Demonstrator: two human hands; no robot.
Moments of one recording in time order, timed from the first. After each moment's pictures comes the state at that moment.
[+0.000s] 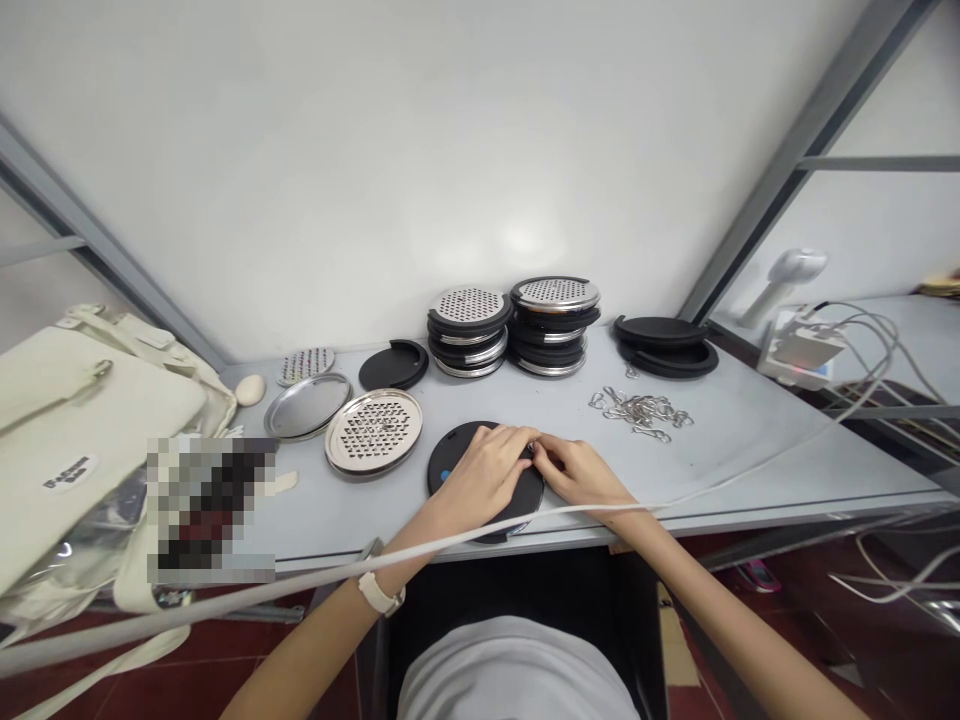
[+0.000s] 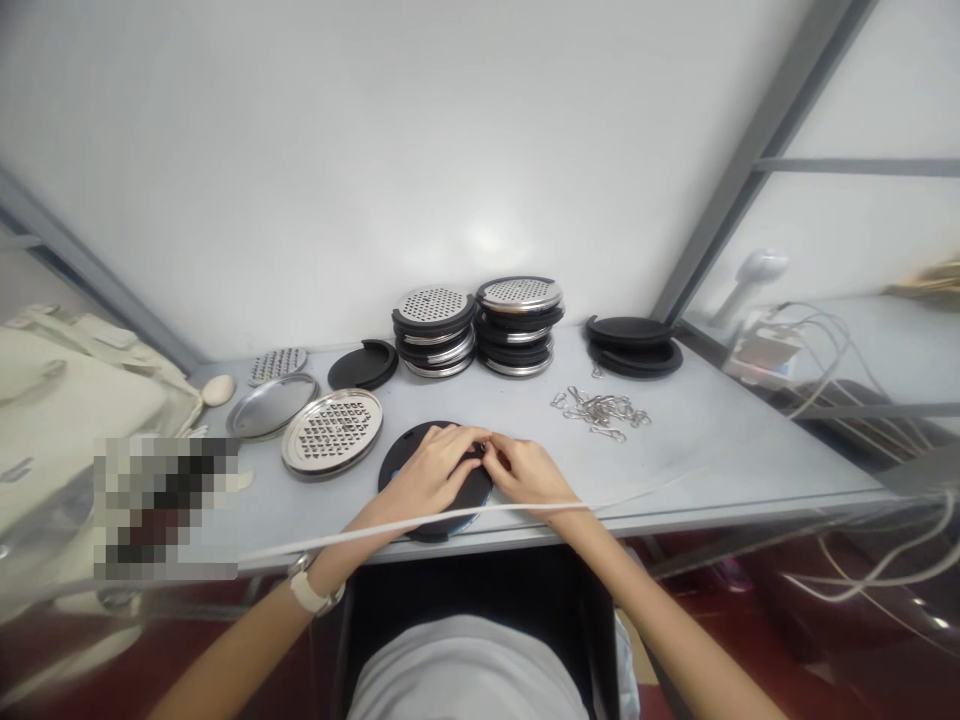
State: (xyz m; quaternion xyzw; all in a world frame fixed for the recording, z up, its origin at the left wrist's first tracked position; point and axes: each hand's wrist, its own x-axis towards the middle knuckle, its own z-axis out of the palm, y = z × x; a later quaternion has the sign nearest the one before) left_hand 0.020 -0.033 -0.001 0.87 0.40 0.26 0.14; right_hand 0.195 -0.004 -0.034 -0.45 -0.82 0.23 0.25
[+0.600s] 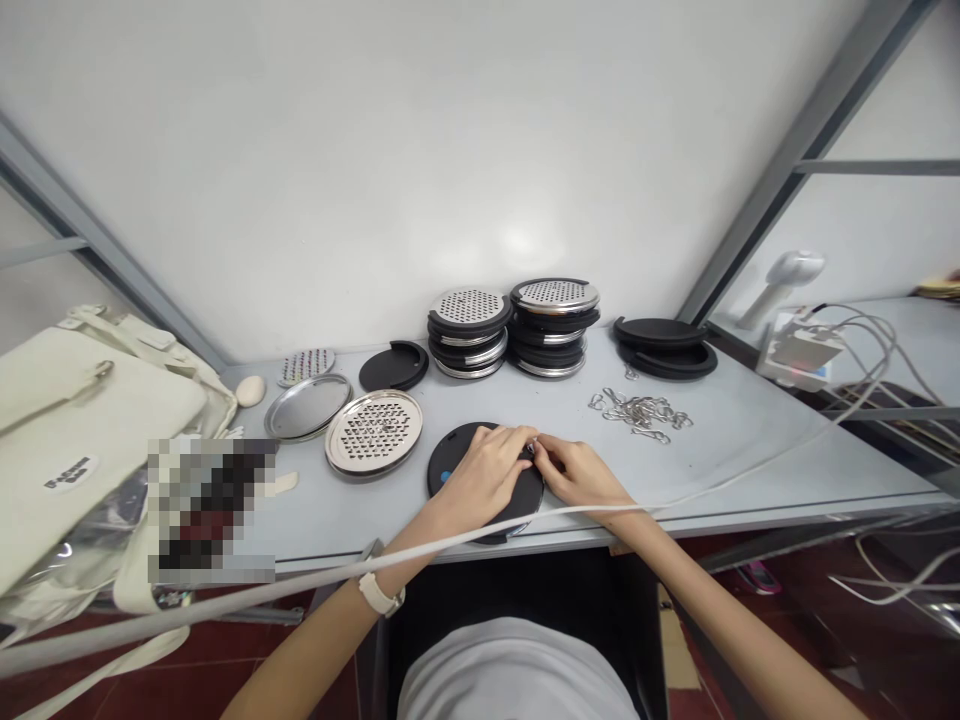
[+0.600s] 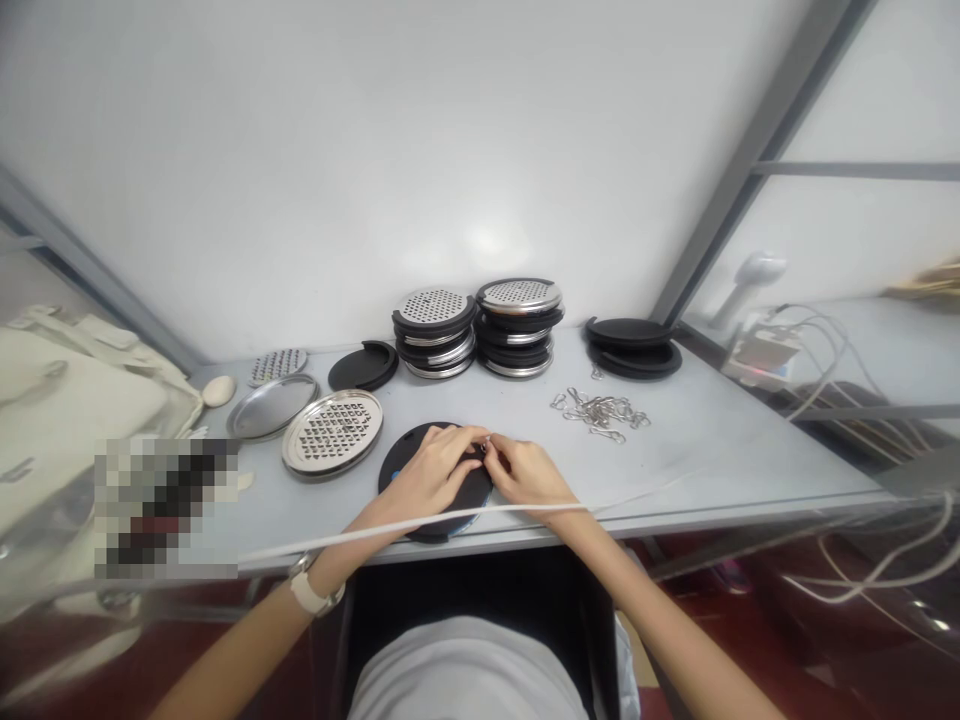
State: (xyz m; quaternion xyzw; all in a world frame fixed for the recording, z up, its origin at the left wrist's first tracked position) left_hand 0.021 -0.033 -0.001 0.86 0.40 0.26 0.15; right_hand 0.195 -0.005 -0.035 -0.46 -0.82 0.23 0.25
